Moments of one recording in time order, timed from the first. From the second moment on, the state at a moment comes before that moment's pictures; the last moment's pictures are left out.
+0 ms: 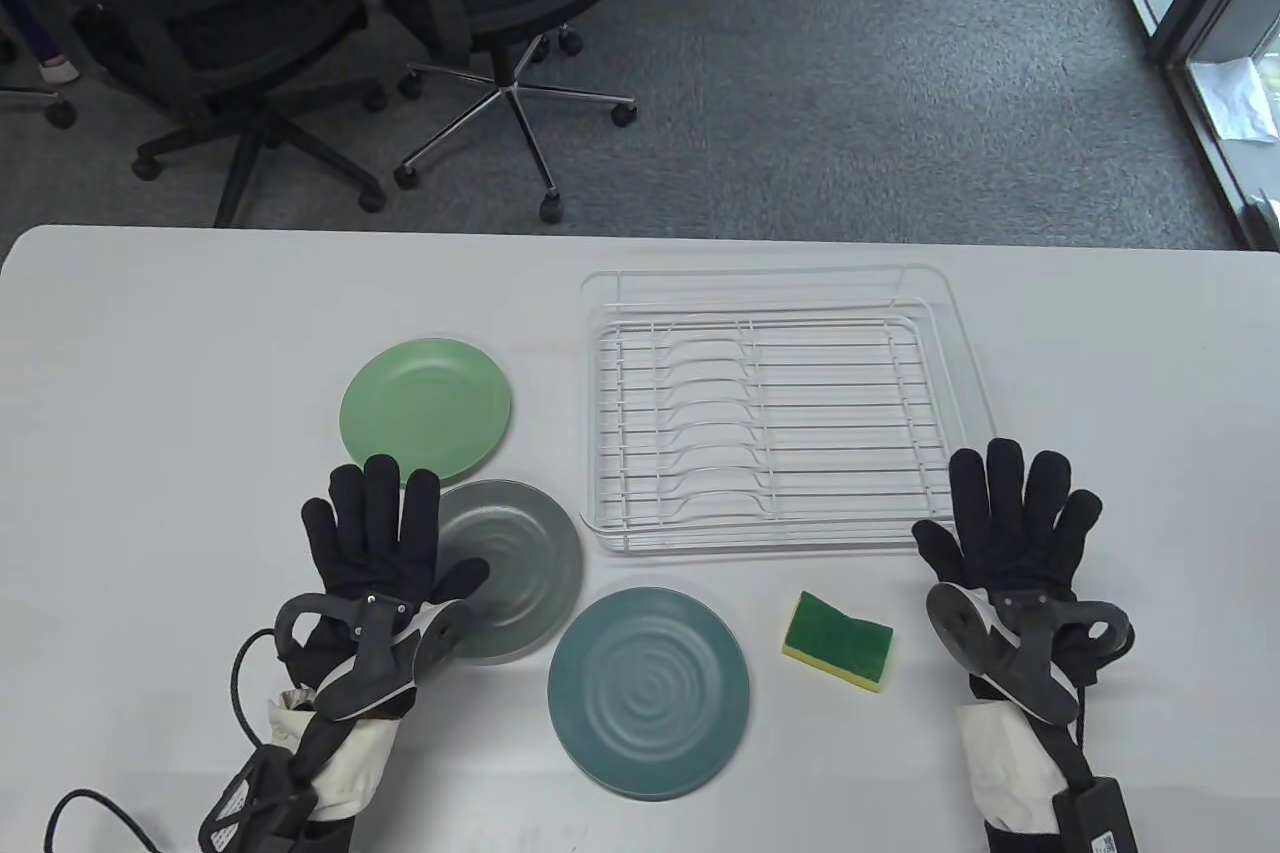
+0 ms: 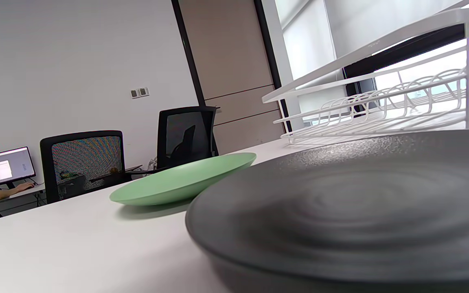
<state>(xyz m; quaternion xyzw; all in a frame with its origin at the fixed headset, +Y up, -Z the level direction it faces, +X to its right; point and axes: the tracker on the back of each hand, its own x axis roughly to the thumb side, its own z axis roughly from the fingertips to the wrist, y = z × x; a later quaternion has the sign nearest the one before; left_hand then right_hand) -0.222 -0.727 -0.231 0.11 -0.12 -0.11 0.98 0.261 -0.699 -0.222 -0.01 0.22 -0.97 0.09</state>
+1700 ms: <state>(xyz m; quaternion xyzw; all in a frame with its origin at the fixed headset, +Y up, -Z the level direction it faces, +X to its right) -0.198 -0.716 -0.231 0.10 -0.16 -0.08 0.98 0.189 -0.722 -0.226 -0.22 -0.02 -0.98 -0.02</state>
